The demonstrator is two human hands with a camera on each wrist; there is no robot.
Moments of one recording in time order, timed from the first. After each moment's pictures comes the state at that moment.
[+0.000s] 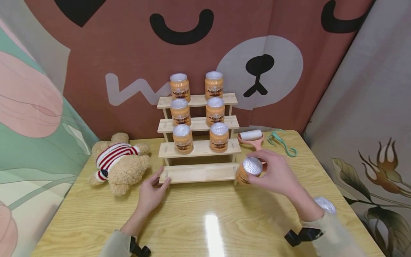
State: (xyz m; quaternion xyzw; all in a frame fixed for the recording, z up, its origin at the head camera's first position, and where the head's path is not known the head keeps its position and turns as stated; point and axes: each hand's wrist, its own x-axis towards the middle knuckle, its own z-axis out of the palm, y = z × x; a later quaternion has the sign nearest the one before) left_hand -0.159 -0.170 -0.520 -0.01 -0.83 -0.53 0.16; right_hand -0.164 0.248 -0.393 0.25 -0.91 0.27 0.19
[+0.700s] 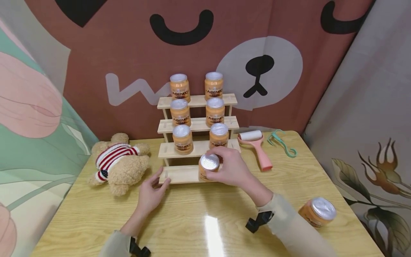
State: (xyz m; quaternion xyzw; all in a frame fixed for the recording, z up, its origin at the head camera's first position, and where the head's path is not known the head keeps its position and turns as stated) left_hand -0.159 -0.170 -0.519 -0.01 -0.83 -0.54 0.16; right_hand -0.193 0.139 -0.396 0.32 -0.86 0.35 0.18
